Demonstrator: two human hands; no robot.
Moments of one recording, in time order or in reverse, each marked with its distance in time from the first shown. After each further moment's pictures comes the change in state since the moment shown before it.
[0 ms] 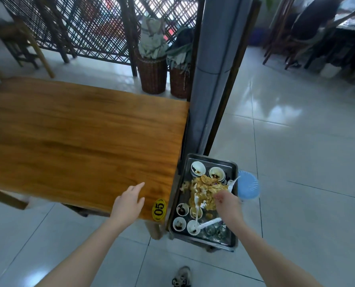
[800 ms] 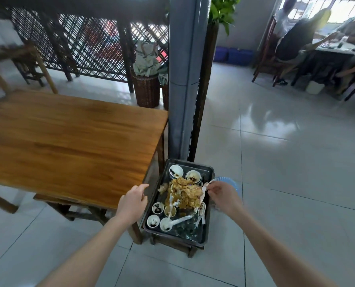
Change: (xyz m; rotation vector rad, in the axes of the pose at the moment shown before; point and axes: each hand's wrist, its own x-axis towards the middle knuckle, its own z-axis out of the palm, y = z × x) left_hand -0.071 0.133 0.049 -0.011 0.142 0.060; right_hand -0.031 0.075 -0.126 0.193 -0.063 -0.175
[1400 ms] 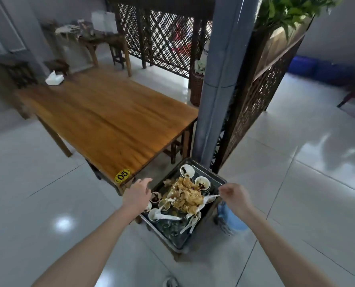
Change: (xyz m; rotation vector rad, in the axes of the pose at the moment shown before) left_hand -0.010 0.126 0.069 -0.046 0.176 -0.418; right_hand 0.105 0.077 -0.104 -0.082 -0.277 -0.272
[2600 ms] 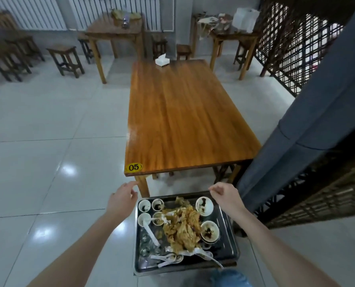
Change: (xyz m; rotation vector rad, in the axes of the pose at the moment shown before) left_hand 0.048 0.073 0.046 -0.153 0.391 -0.755; right_hand 0.283 -0.050 -0.009 -0.107 -0.695 -0.500
